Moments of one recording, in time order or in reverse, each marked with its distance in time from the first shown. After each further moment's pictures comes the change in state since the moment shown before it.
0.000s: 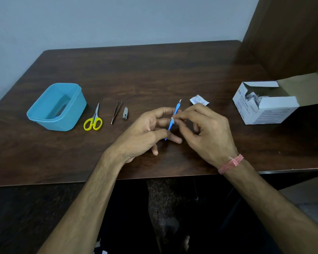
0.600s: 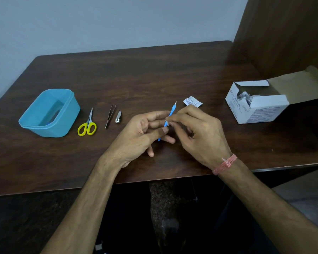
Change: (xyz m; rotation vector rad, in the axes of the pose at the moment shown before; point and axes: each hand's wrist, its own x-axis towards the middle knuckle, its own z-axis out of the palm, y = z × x) left_hand -0.002 -0.002 0.003 -0.028 0.068 0.022; right_hand -0.001 -0.001 -0.001 -0.002 0.007 -0.018
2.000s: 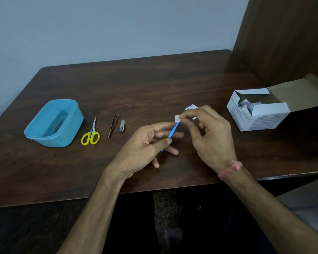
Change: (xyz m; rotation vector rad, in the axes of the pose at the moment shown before) left_hand 0.000 0.001 0.003 0.062 -0.032 -0.015; right_hand 0.010 -0.003 -0.009 0.094 0.084 0.223
